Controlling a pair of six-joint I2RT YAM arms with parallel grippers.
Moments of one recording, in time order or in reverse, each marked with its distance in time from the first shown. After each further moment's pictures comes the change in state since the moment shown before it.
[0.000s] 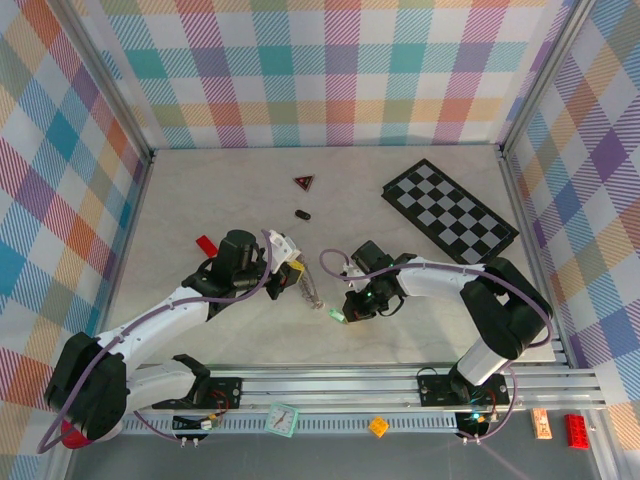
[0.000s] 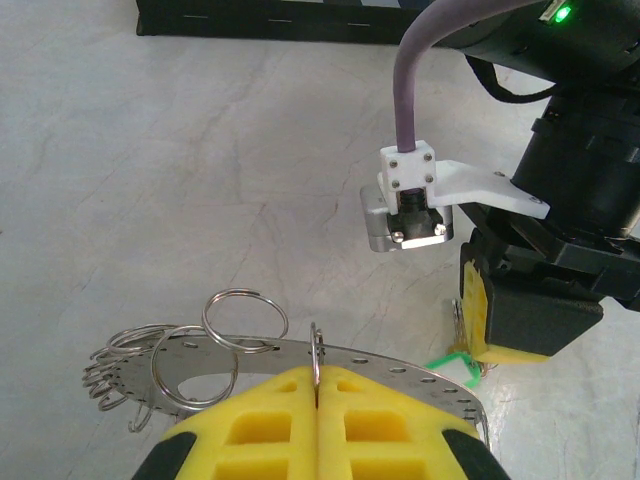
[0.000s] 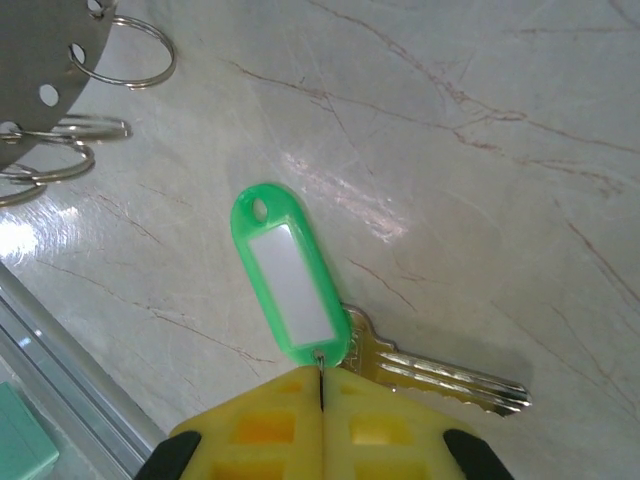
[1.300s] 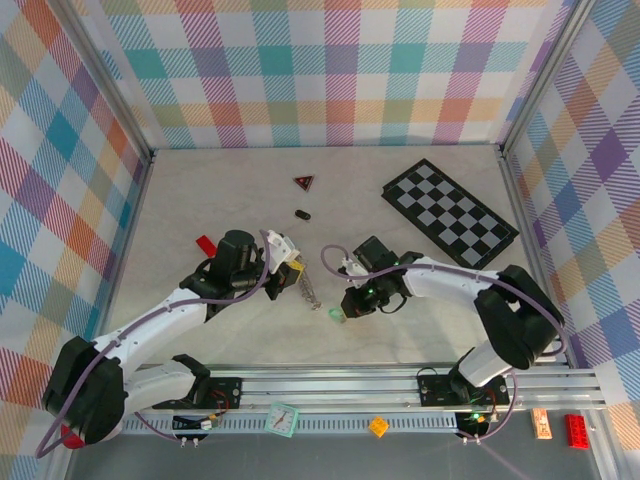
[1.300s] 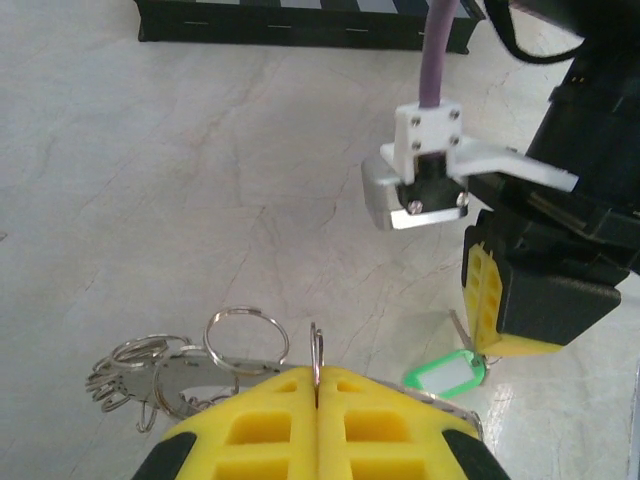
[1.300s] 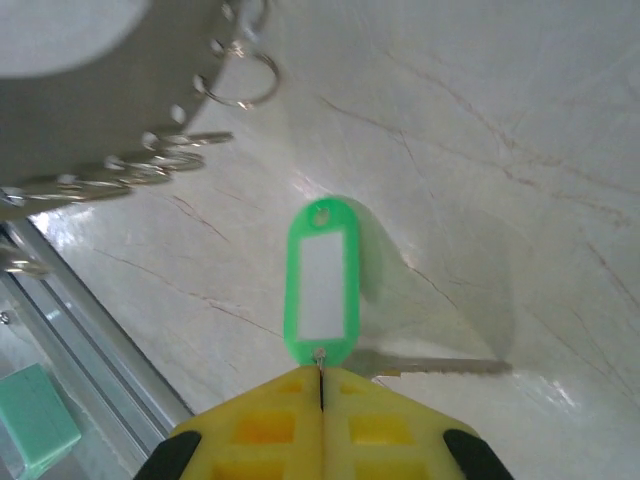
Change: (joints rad) left arm 0.000 -0.025 0.002 -0.018 -0.001 0.000; right arm 0.000 -0.079 0.011 -0.006 -0.003 -0.044
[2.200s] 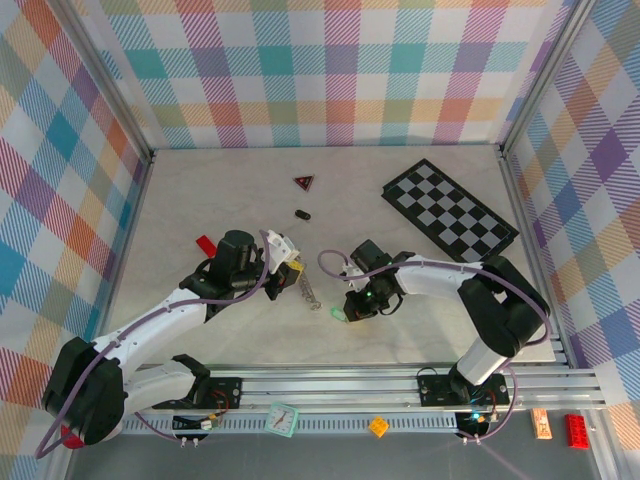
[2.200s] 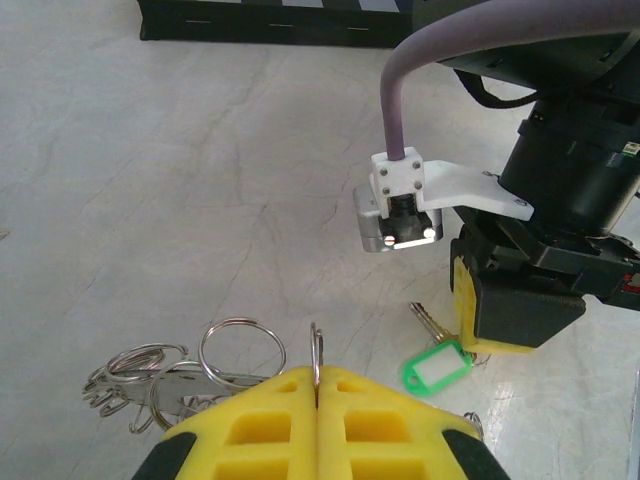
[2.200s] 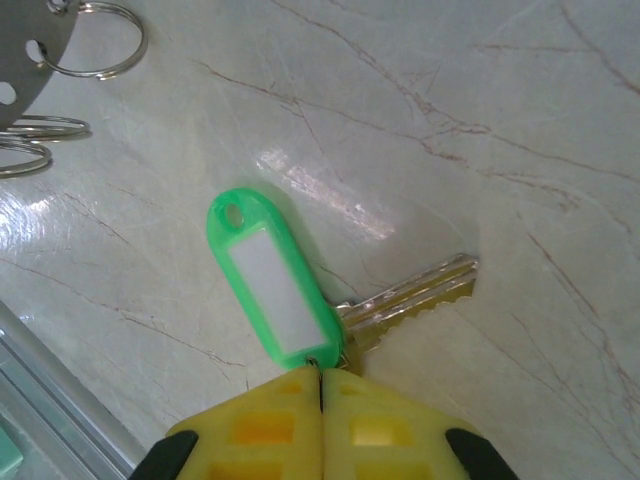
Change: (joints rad) left arm 0.000 -0.002 0.000 -0.005 -0.003 0.000; right arm 0.000 0.097 0.008 -0.023 0.042 -0.002
